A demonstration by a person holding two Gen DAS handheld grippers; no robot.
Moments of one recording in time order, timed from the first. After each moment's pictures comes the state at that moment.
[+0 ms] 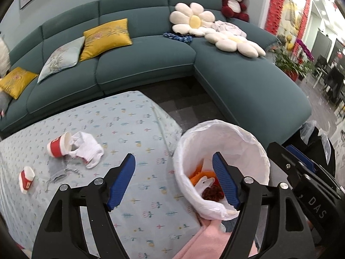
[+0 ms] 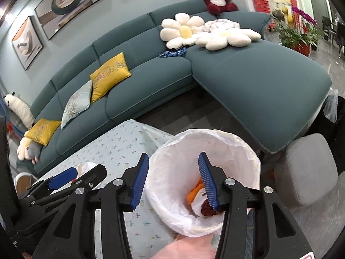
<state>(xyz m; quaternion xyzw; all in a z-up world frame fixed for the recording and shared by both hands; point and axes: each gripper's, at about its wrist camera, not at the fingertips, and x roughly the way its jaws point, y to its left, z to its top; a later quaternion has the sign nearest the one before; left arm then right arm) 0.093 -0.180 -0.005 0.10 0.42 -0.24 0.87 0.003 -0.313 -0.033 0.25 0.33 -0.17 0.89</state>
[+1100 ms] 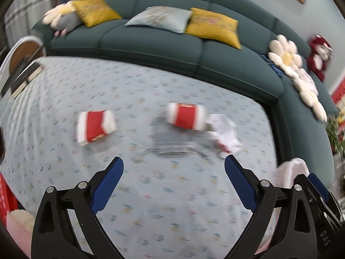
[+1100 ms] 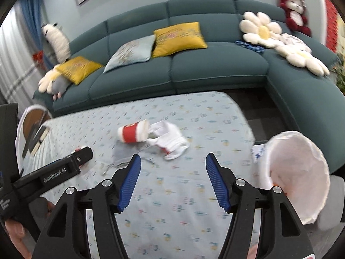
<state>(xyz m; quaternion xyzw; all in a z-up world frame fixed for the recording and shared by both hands) 0.166 0.132 -0.039 -0.08 0.47 -0.02 0.88 0.112 -0.070 -0.038 0.11 0.41 -0.02 0.91</state>
